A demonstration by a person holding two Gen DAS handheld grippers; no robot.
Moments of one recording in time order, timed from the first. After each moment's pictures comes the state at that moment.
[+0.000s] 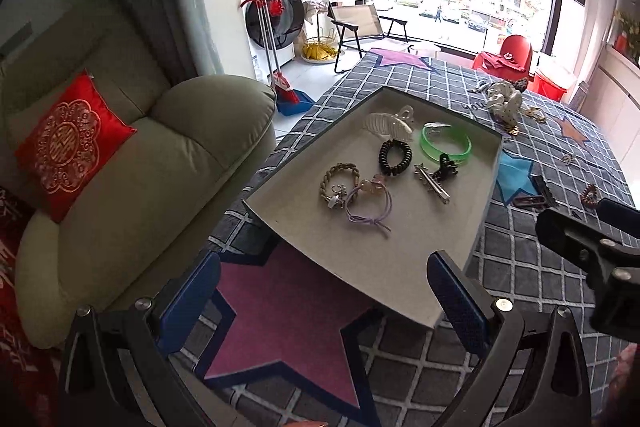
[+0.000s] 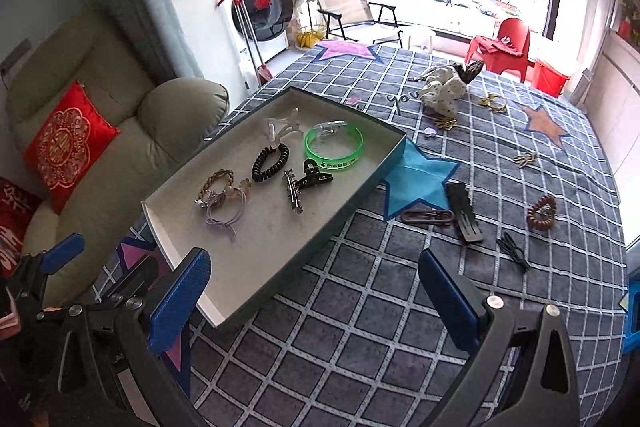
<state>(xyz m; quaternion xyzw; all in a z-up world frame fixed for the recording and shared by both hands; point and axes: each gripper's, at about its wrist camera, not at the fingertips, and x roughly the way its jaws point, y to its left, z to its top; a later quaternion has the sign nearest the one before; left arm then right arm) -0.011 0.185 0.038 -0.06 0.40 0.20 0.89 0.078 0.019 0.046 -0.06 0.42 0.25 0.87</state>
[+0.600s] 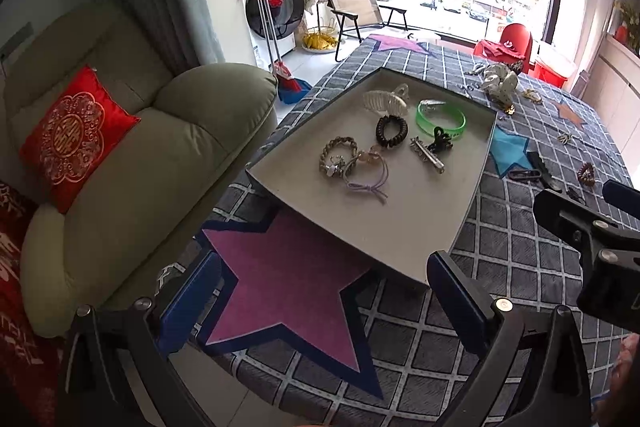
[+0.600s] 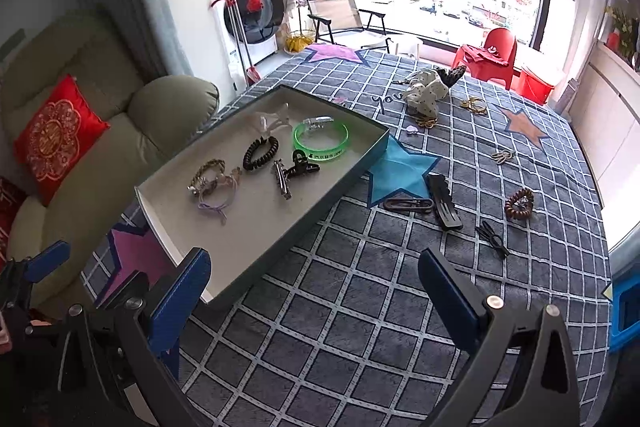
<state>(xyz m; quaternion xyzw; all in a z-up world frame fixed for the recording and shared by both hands) -0.030 0.175 0.030 -0.06 0.43 0.20 0.88 0.059 0.016 0.044 -0.09 0.42 0.22 0.88</state>
